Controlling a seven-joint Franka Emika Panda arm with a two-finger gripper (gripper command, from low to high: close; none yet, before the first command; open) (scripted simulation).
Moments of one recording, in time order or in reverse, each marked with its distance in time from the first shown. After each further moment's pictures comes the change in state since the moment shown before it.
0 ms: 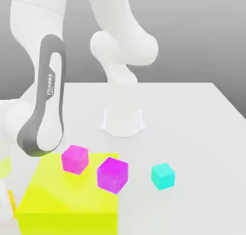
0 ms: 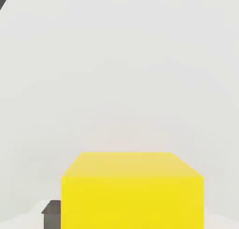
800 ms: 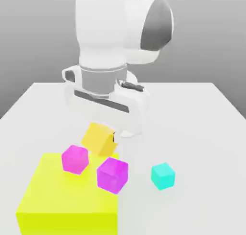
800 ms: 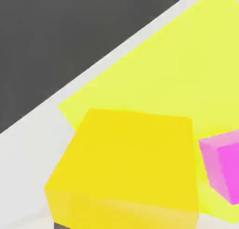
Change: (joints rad) arm 0.320 -0.623 0.221 -0.313 -0.081 -0.304 0.208
